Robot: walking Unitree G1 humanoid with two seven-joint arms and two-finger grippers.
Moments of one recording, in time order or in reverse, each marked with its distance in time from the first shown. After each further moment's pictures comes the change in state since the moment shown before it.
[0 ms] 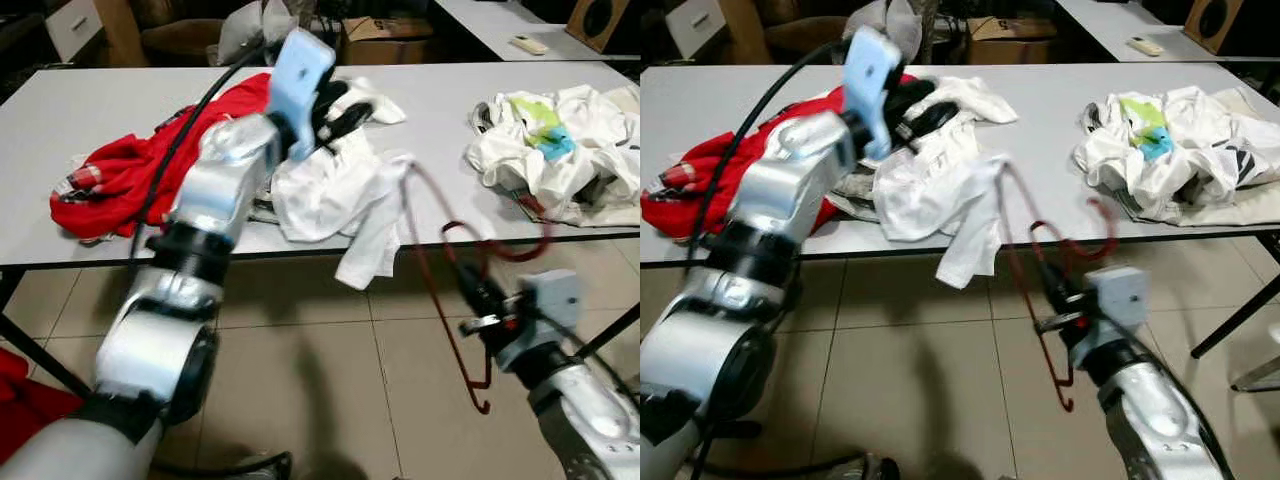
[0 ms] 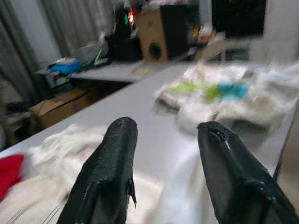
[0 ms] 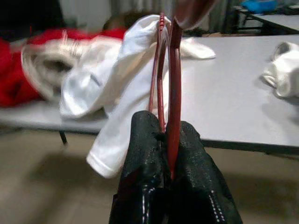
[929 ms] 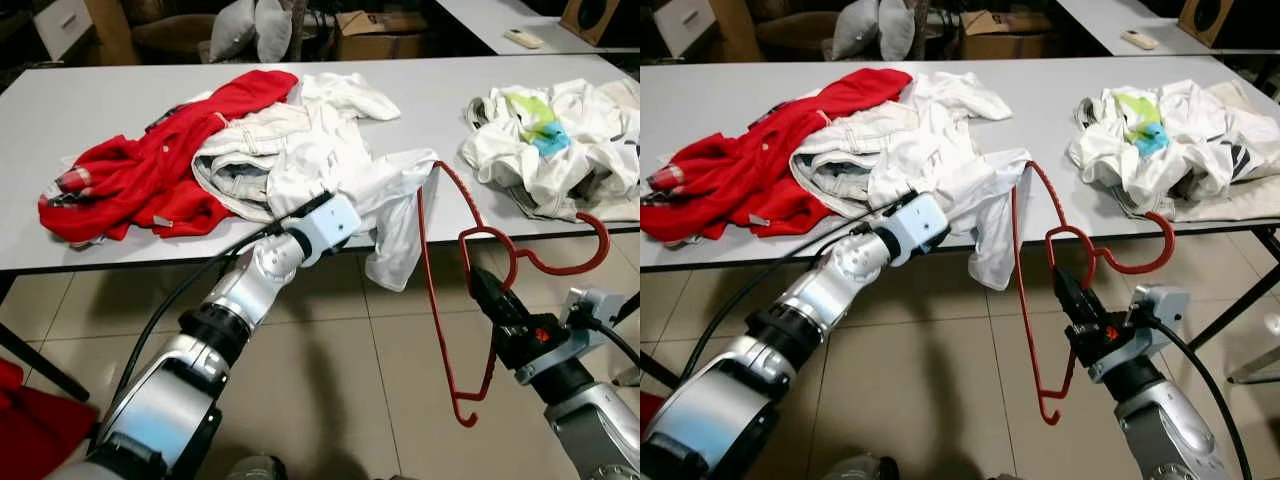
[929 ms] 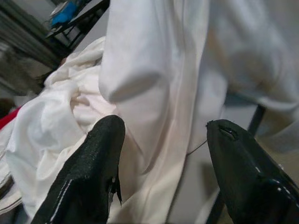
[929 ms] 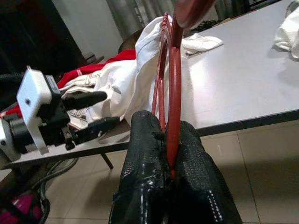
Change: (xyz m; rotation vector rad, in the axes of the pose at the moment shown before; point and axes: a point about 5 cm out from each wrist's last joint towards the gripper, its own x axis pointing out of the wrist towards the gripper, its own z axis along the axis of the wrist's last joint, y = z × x) left arm 0.004 -0.069 -0.114 0.424 0.305 0.053; right arm -0.012 -0.013 -0.011 0.273 -0.027 0.070
